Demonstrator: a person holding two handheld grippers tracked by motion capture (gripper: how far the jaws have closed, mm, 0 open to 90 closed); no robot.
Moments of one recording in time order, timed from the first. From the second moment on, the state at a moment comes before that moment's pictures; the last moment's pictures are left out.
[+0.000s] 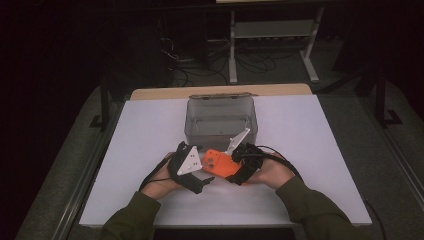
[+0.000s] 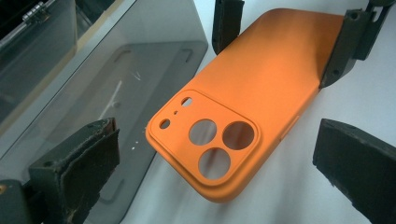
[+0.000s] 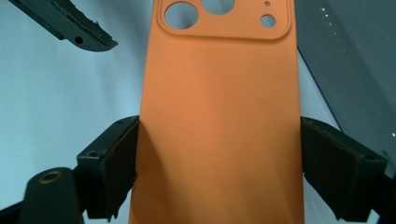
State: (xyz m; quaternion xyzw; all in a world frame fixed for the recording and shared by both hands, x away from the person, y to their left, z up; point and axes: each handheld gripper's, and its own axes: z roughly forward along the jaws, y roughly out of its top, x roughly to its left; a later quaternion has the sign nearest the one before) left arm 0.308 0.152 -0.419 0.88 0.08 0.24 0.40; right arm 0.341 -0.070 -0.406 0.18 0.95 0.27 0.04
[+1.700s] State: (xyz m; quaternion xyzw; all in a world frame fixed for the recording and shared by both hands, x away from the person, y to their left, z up) left arm 0.286 0.134 -0.433 0.87 -0.09 0.42 0.24; right arm 0.342 -0.071 -0.405 0.18 0.94 0.27 0.04
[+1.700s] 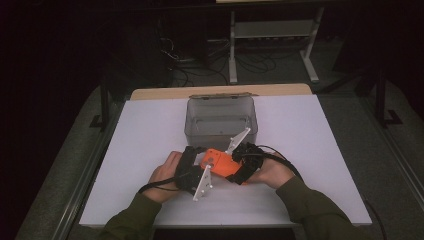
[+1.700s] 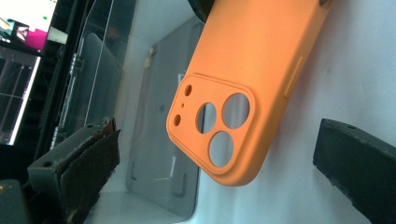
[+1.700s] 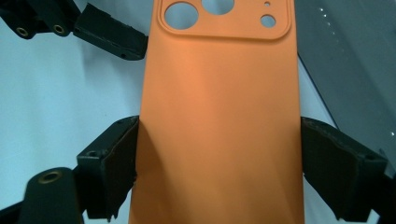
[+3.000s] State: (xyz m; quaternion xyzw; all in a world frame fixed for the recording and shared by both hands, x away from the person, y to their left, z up) left arm 0.272 0.117 -0.443 0.83 -0.12 0.50 0.20; right arm 0.346 -0.055 -0.391 0.18 0.94 0.28 0.03
